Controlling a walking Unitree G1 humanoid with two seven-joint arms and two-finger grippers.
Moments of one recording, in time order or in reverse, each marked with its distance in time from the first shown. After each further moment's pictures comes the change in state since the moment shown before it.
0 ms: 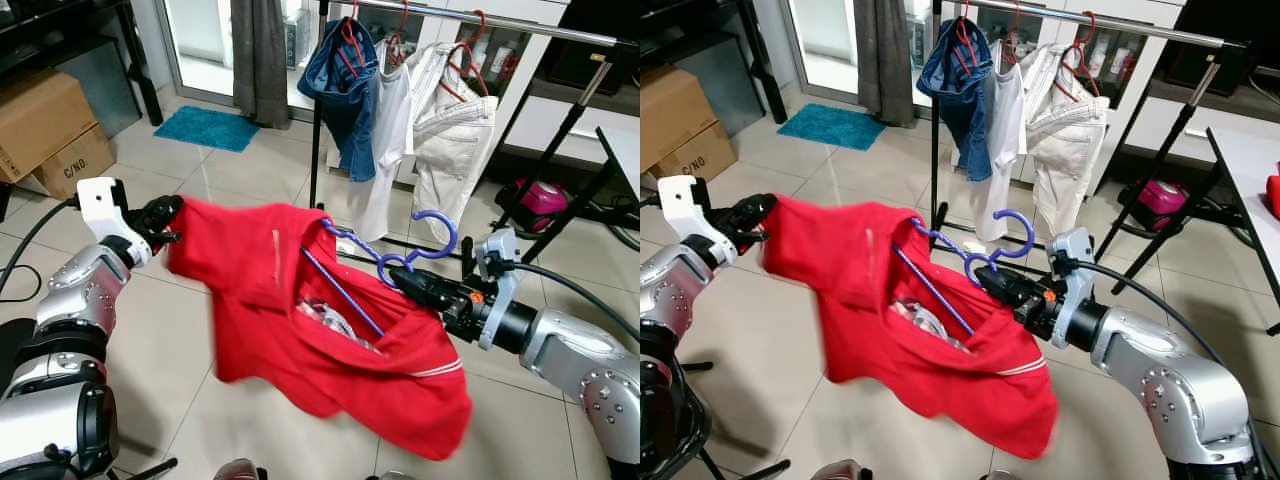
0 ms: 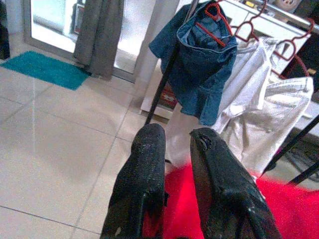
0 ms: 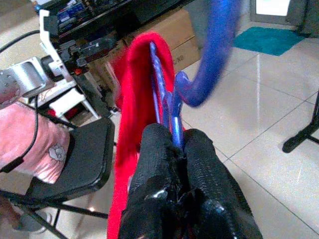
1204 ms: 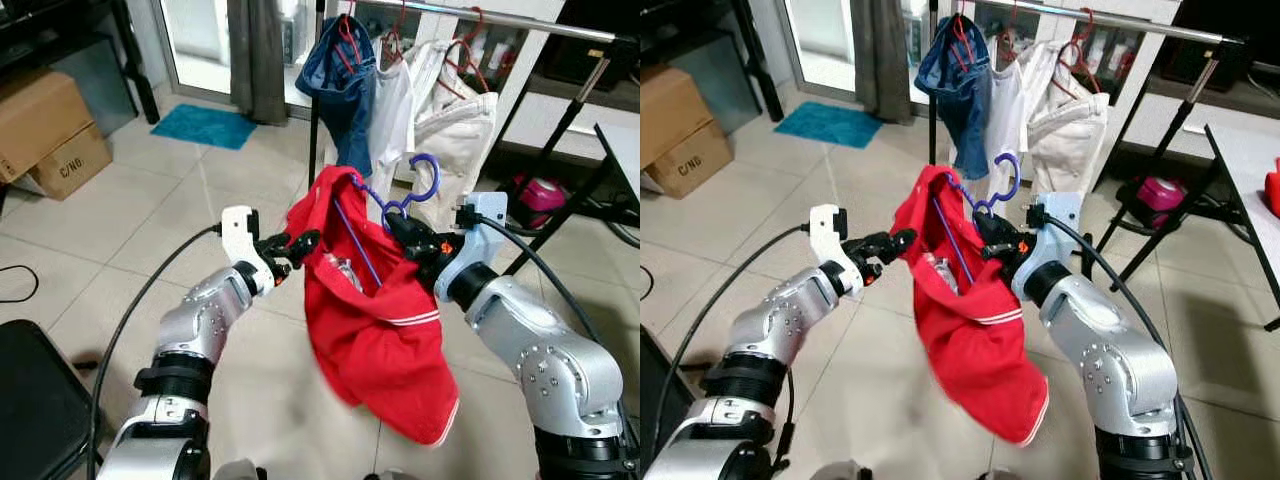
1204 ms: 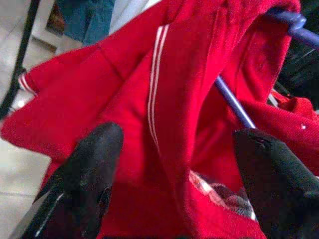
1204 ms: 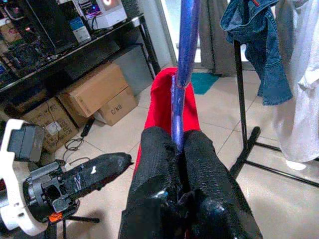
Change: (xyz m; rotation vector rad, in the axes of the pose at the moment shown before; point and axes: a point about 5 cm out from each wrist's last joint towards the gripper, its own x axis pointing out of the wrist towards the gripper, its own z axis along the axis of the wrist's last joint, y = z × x) left arm 0.021 -0.142 -0.071 -0.280 0.240 -0.304; right arm 0.042 0.007 0.025 0.028 -0.209 -0.314
